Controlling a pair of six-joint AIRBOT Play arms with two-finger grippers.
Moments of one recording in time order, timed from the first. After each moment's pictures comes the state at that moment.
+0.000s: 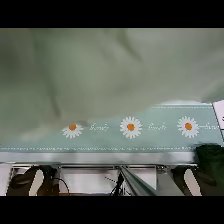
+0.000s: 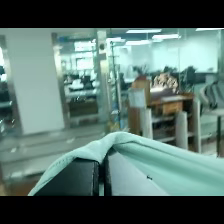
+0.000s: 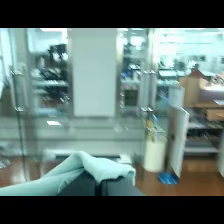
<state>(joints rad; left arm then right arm) 0.28 -0.48 1.77 0.90 -1.03 -1.29 -0.37 -0.64 1.82 -1.15 1.02 1.43</state>
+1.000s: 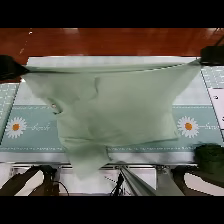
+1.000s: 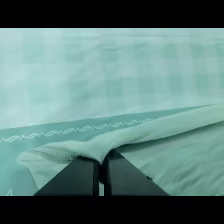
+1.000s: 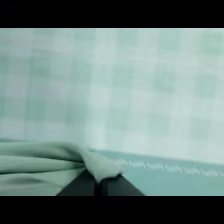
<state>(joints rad) 0.19 -1.04 1.37 1.11 -1.38 -1.39 -0.06 -1.34 1.71 -1.53 1.46 1.46</state>
